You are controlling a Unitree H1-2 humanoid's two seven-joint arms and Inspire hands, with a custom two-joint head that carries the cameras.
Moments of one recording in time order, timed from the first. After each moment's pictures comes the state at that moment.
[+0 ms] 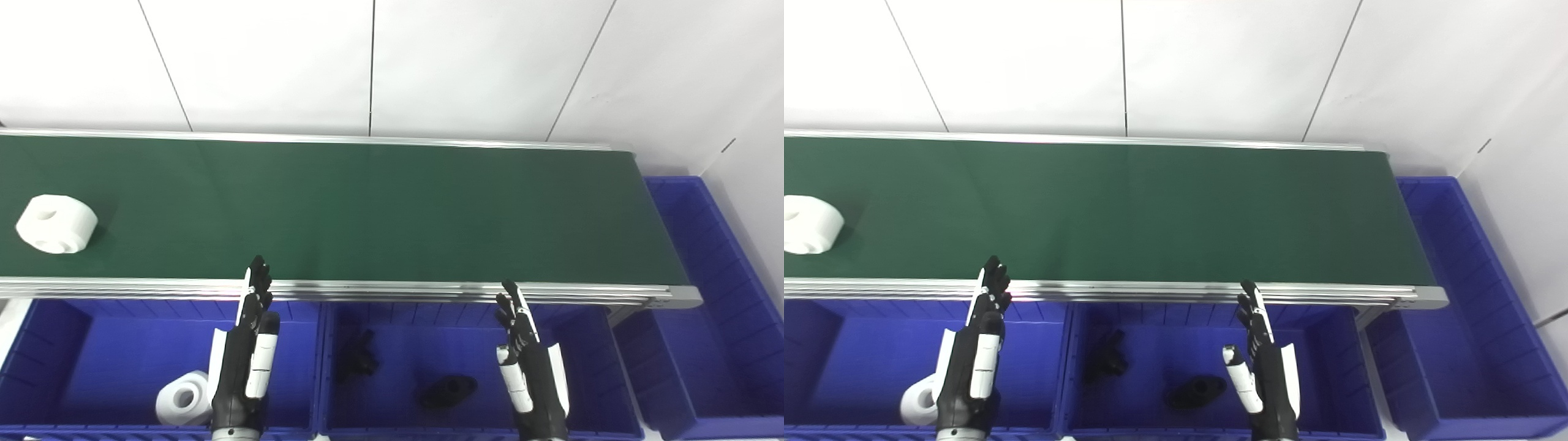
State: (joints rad) left arm 0.46 -0.11 -0.17 -0.26 0.14 -0.17 0.07; right arm 0.39 0.03 0.13 -0.03 -0.16 -0.38 -0.08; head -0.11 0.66
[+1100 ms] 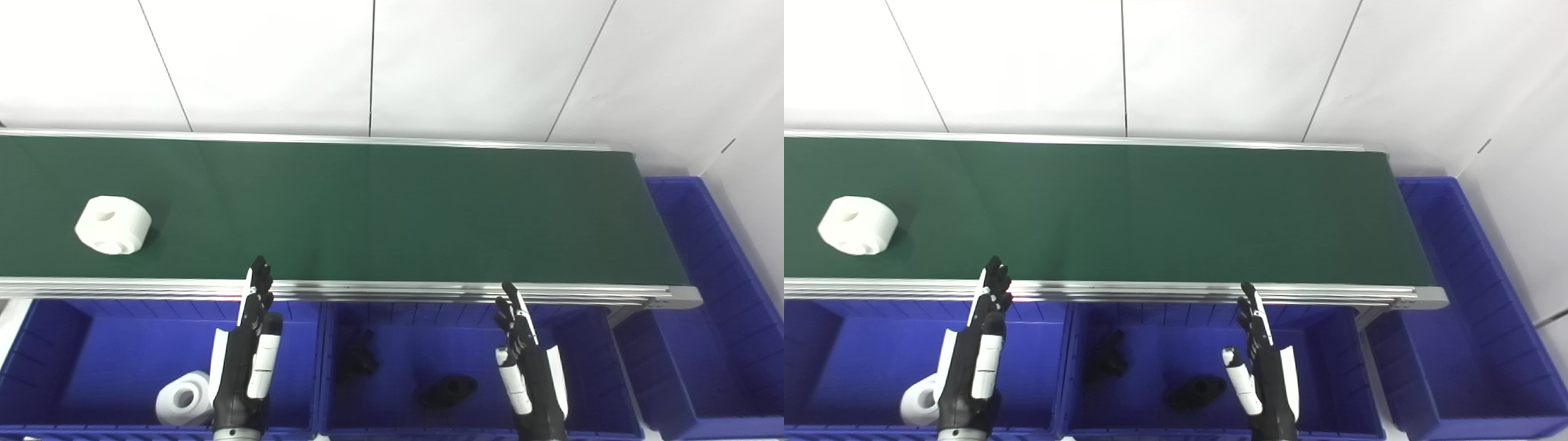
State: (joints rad) left arm 0.47 -0.12 -0.18 -0.25 0.16 -0.17 0.07; right arm 0.38 0.02 0.12 0.02 -0.14 -0.39 -0.08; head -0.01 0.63
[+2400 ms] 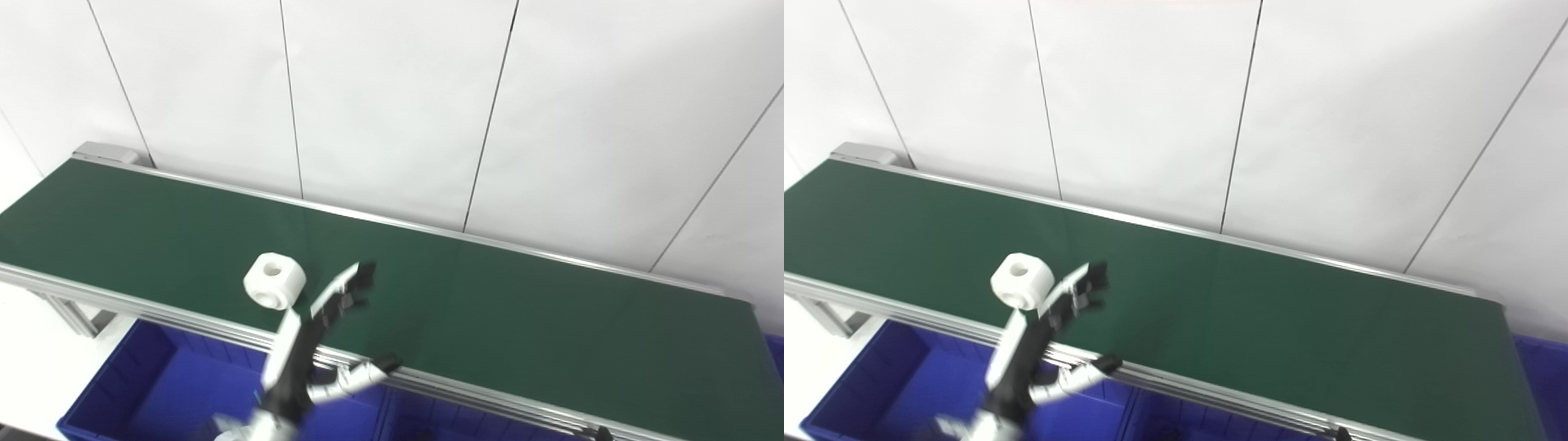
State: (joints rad) left arm 0.16 0.15 -0.07 -0.39 0.42 -0.20 0.01; right arm 0.26 -0.06 0.09 0.24 -0.06 -0.42 -0.07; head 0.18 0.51
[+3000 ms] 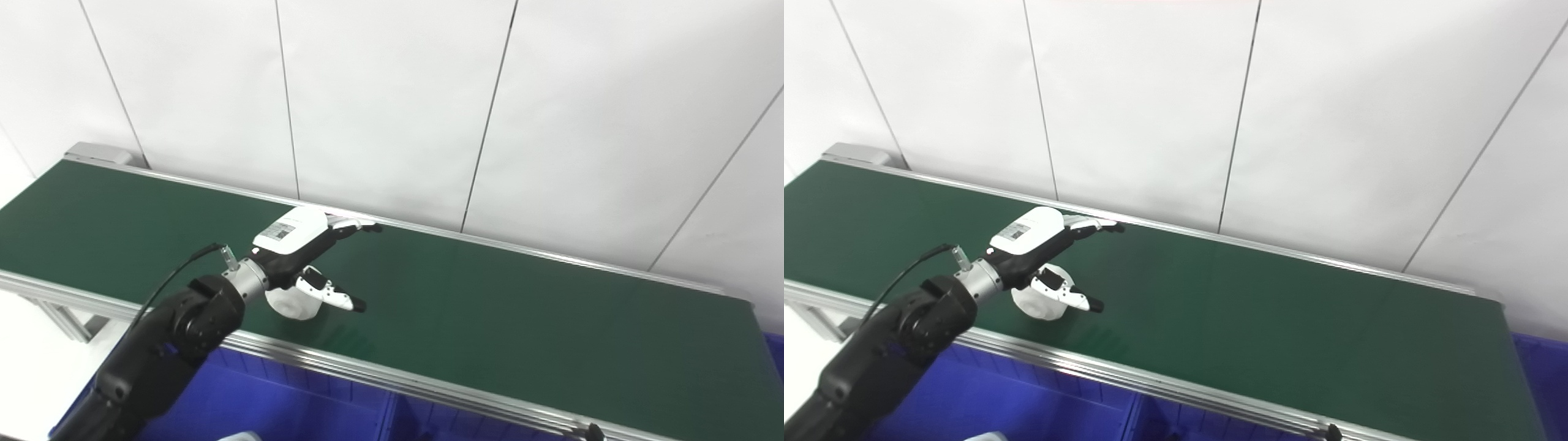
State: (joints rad) left arm -0.28 0.51 -0.17 0.07 0.62 -0.22 -0.22; right arm 0.28 -0.05 0.11 0.21 -0.08 -0.42 -0.07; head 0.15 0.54
